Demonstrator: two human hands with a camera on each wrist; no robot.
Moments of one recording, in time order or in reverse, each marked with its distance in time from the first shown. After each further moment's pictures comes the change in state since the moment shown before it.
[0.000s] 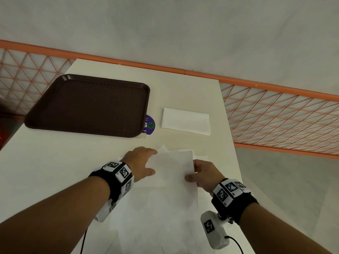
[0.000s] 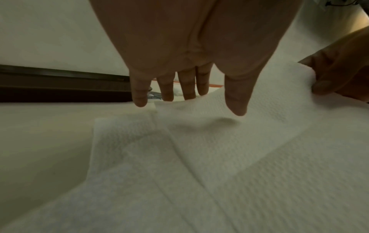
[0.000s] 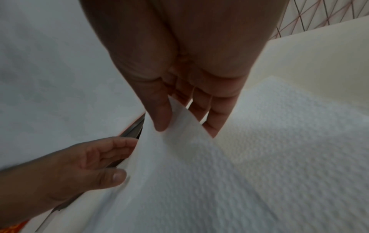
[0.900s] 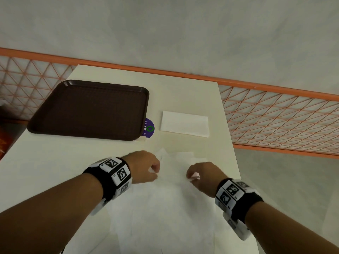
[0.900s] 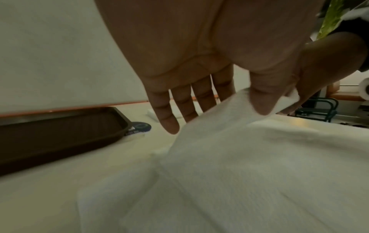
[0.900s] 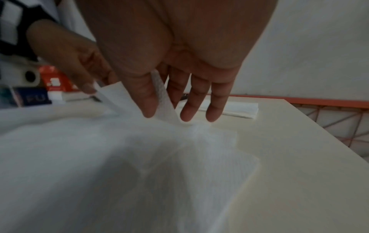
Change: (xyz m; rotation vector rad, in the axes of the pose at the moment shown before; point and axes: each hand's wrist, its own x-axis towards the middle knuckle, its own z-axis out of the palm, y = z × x) left_hand -0.017 0.026 -0.031 0.140 -0.119 0.160; right_hand -0.007 -0.012 -0.018 -0.951 -0.042 -0.325
